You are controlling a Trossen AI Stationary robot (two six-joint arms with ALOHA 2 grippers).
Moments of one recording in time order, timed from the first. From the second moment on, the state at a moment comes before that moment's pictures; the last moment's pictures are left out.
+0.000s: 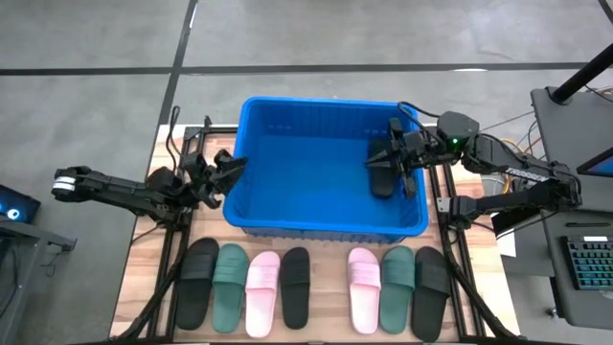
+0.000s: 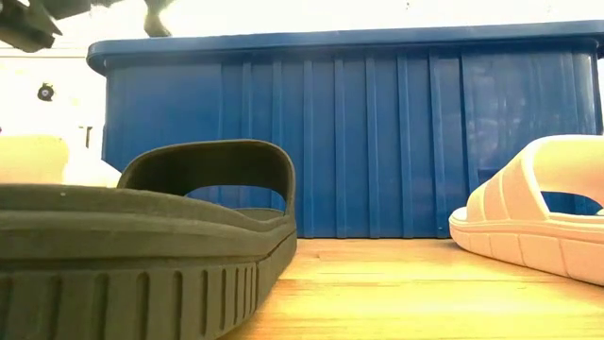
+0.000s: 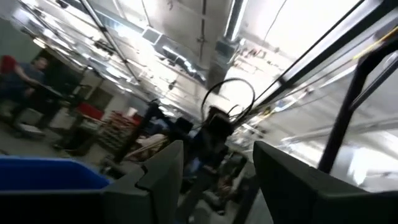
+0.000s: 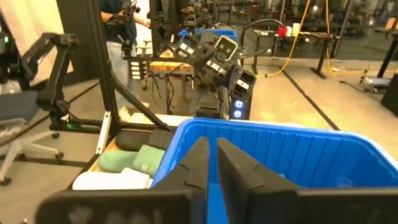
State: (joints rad) left arm -0.05 0.78 0.36 1.02 -0.29 -0.44; right arm -0.22 0.96 1.10 -0.26 -0.36 -0.07
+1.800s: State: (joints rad) left arm -0.41 1.31 1.27 -0.29 -0.32 -0.36; right arm -0.22 0.82 1.10 -0.71 0.28 -0.12
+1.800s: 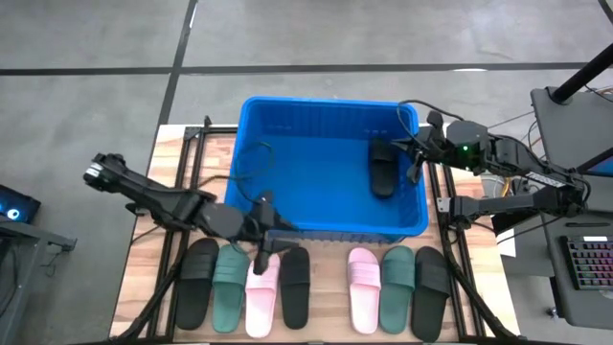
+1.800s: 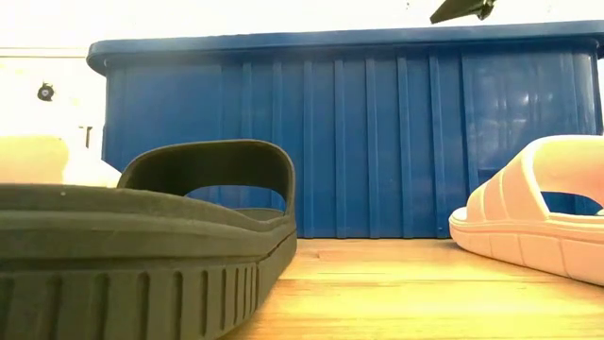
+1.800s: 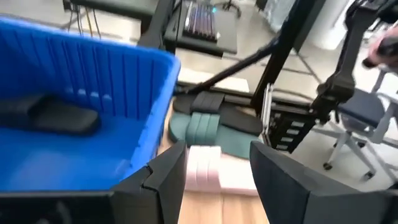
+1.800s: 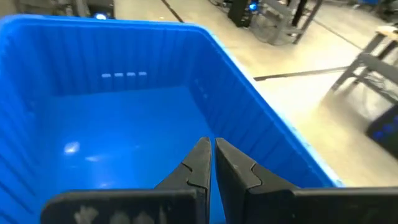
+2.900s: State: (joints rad) left arm -0.54 1.69 1.39 -0.57 -0.21 -0.47; right arm -0.22 0.81 1.10 -0.81 0.39 -0.10
